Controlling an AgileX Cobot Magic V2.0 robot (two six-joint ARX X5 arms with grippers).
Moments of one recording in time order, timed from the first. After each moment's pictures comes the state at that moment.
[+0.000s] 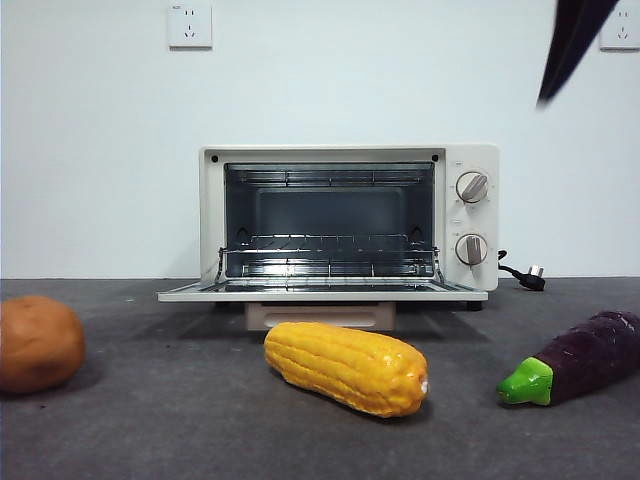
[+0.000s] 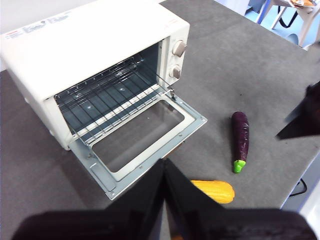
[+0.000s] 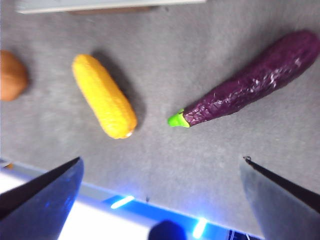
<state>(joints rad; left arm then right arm) -0.37 1.11 1.65 -1.11 0.32 0.14 0.36 1.07 0.94 -0.95 -0.29 0.35</state>
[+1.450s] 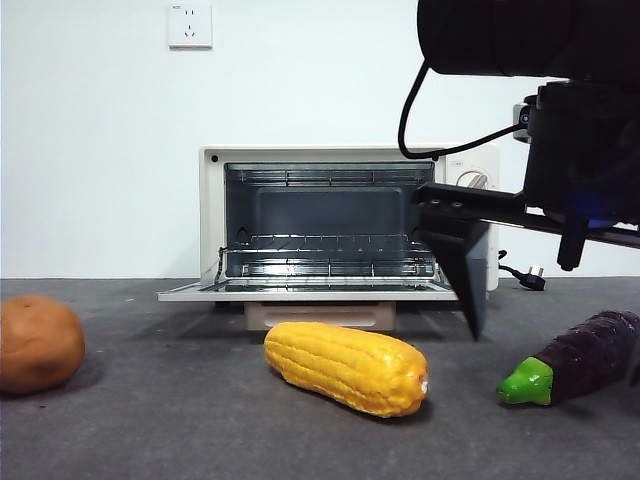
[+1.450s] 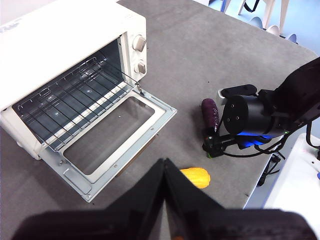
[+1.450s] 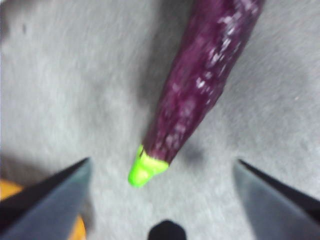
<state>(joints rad) -0.49 1.07 1.65 -1.16 0.32 0.18 0.81 1.41 0.78 -0.63 0.34 1.28</state>
